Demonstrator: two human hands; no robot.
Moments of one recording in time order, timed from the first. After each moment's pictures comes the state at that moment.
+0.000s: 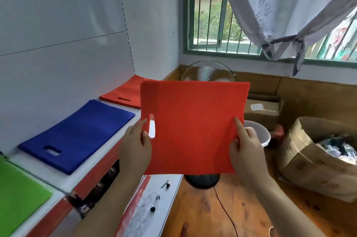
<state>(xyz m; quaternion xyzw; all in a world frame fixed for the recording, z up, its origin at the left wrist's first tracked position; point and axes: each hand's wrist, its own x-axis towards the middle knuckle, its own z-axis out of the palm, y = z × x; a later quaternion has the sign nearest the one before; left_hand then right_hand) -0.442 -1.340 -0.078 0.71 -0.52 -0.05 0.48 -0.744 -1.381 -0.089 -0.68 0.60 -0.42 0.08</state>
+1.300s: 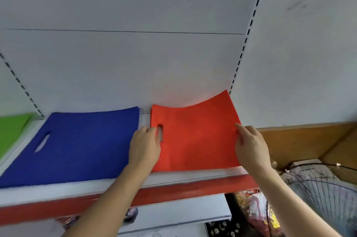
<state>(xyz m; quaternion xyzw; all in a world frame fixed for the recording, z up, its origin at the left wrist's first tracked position) -0.295 -1.656 -0.129 0.96 -0.13 0.12 0.22 -0.417 -1.956 -0.120 -0.93 0.21 -0.23 0.19</state>
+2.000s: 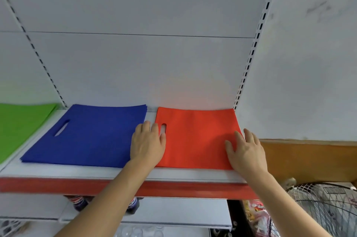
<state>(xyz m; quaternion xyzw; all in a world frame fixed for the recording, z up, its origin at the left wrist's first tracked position) -0.319 -1.672 -0.116 0.98 -0.08 0.16 0.09 -0.401 -1.967 -0.128 -0.97 0.18 -0.13 0.09</state>
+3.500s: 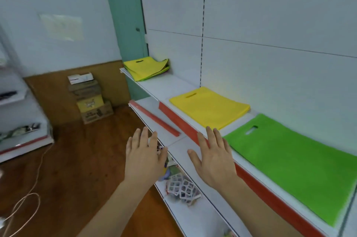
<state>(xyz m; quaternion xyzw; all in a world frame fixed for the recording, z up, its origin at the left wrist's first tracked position) -0.484 -0.928 -0.087 0.92 0.35 0.16 -0.01 -0.331 -1.094 -0.096 -0.89 -0.43 -0.09 0.14</state>
